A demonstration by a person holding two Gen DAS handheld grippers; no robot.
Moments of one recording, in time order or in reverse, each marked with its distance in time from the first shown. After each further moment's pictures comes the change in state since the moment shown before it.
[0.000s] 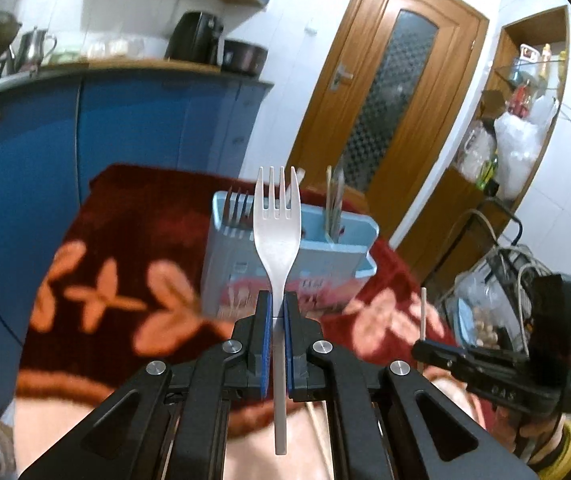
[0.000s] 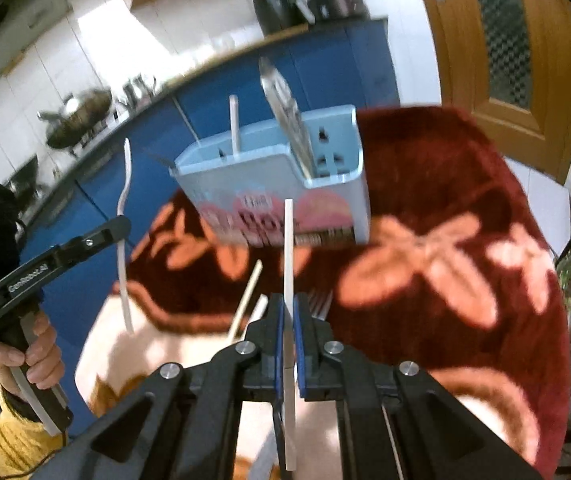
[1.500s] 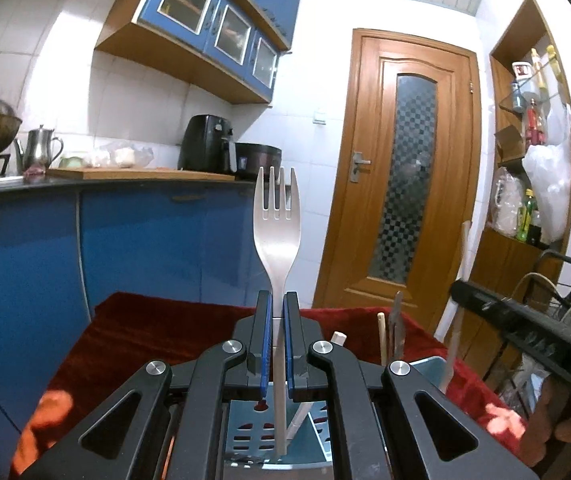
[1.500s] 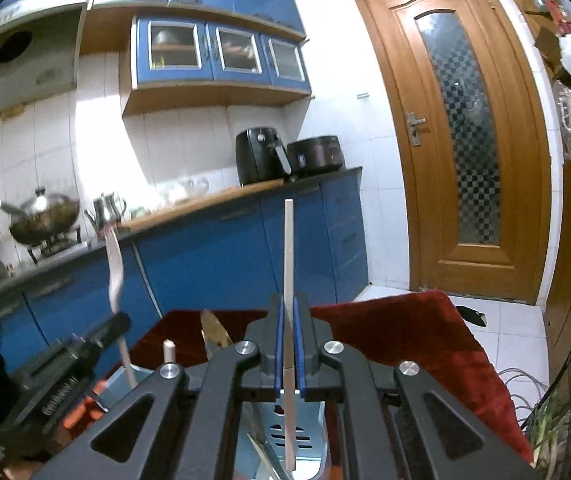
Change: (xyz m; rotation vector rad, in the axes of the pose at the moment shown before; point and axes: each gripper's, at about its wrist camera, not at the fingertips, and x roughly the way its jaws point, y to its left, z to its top) left arm 0.078 -0.016 0.058 0.133 -0.390 0.143; right arm 0.045 0.008 0.128 -0.102 -0.523 -0.170
